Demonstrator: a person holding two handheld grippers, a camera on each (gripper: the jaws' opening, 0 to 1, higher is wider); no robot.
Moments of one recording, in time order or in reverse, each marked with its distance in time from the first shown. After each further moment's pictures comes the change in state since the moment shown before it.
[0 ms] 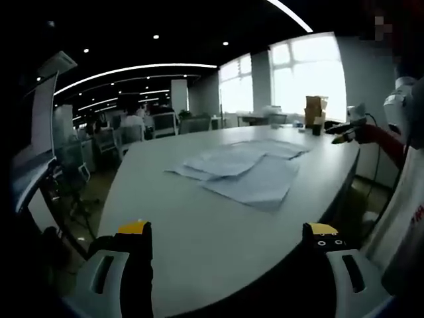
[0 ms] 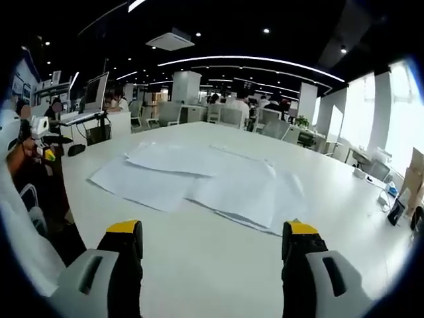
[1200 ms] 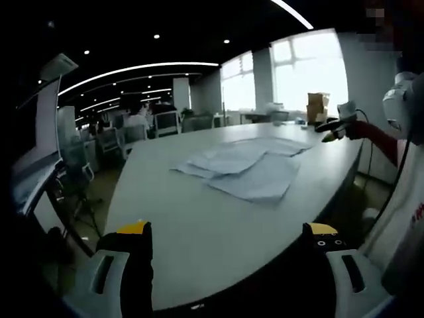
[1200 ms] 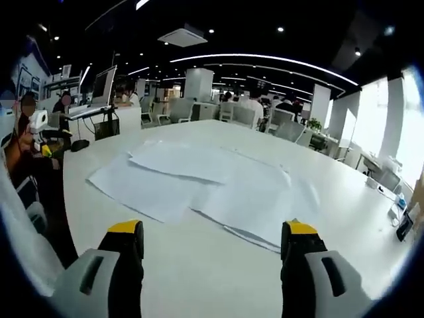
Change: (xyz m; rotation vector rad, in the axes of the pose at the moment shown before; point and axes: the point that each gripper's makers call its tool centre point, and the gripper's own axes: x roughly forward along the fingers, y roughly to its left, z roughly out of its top) left arm -0.014 -0.001 0.000 0.012 0.014 0.023; right arm 0.038 0.003 0.014 -0.047 0.010 0.072
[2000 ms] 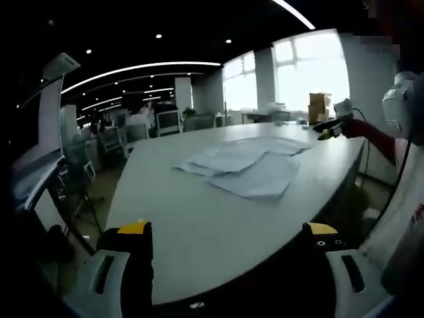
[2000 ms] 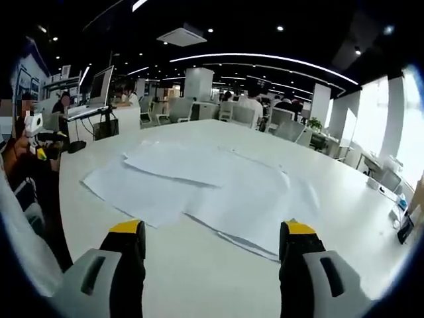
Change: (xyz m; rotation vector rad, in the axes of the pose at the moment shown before) left arm -0.005 -0.001 -0.004 -0.007 0.004 0.010; right arm 0.014 -0.010 0.006 0.001 0.005 0.004
